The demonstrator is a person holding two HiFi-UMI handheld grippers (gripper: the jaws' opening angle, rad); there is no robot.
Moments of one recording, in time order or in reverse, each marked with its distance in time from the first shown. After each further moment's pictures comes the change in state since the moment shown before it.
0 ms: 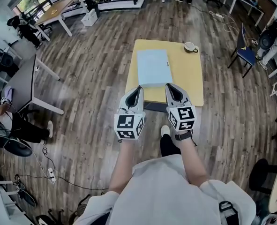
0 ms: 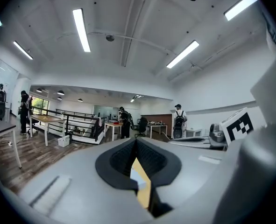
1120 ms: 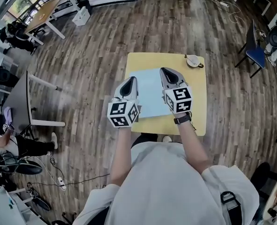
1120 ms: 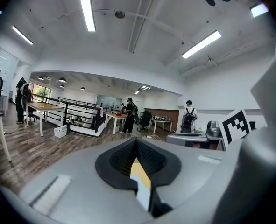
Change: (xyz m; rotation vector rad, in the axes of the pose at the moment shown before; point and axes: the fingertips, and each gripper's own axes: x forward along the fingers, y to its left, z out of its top) left arm 0.296 0.119 -0.005 -0.095 0.110 0.029; right arm 0.274 -0.182 0.008 0.047 0.073 0.049
